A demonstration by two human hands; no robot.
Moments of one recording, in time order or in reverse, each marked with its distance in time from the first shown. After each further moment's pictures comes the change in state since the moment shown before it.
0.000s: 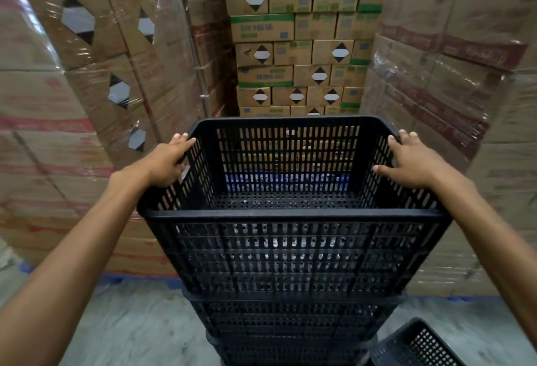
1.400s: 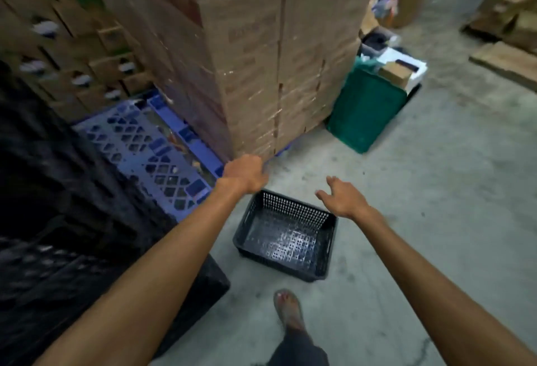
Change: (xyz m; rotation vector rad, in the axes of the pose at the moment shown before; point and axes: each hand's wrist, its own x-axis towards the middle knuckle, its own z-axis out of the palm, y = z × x) left_hand -0.015 0.611 0.330 0.069 -0.508 0.663; right_hand -0.243 0.326 0.301 0.472 -0.290 0.785
